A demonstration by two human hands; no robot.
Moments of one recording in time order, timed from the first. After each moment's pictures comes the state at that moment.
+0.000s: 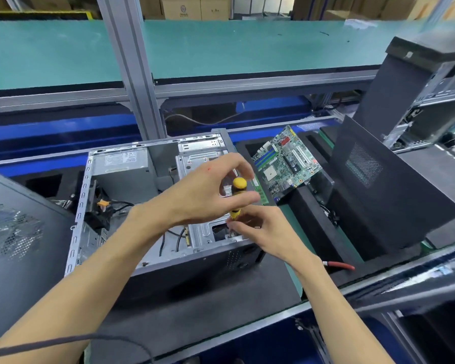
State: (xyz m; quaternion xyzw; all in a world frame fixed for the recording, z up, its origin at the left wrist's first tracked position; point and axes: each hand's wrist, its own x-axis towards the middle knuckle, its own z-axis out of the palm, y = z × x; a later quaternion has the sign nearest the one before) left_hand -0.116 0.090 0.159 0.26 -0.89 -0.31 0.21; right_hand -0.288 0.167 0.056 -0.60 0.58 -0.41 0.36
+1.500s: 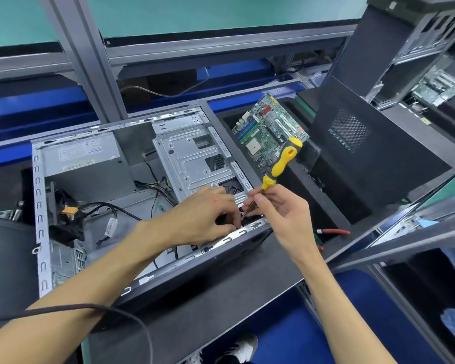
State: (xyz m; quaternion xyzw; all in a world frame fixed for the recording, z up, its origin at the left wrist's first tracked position) left_hand -0.107 0.046 0.052 0.11 -0.96 -0.26 0.05; right_hand -0.260 0.178 0.038 -0.41 0.59 -0.63 0.31
